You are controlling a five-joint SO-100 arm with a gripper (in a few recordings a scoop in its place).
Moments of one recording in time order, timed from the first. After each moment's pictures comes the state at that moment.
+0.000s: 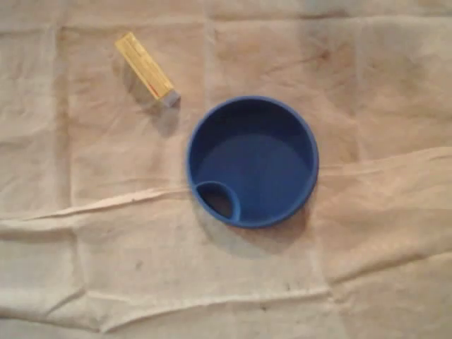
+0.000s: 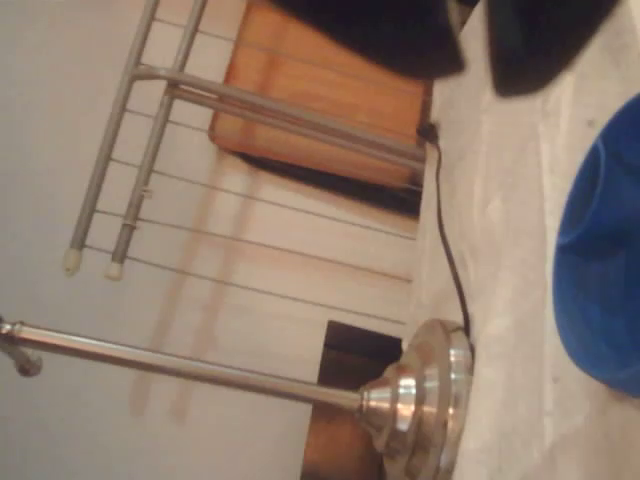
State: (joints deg) arm -12.4 185.8 109.6 100.7 -2.6
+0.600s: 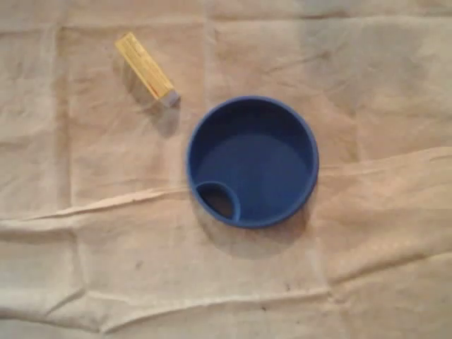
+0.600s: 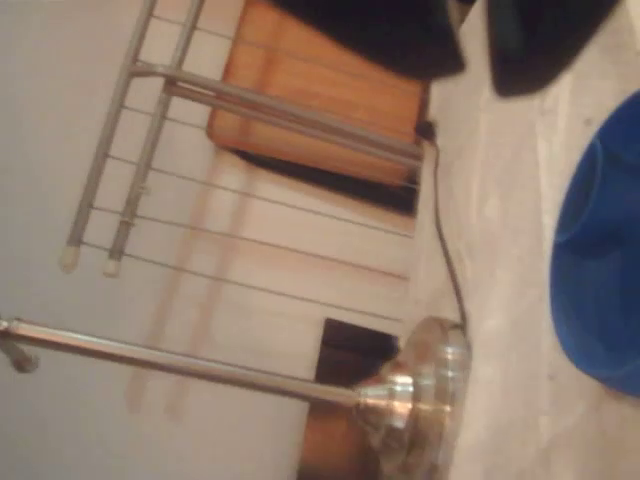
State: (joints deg) arm -12.6 183.2 109.8 100.7 -2.6
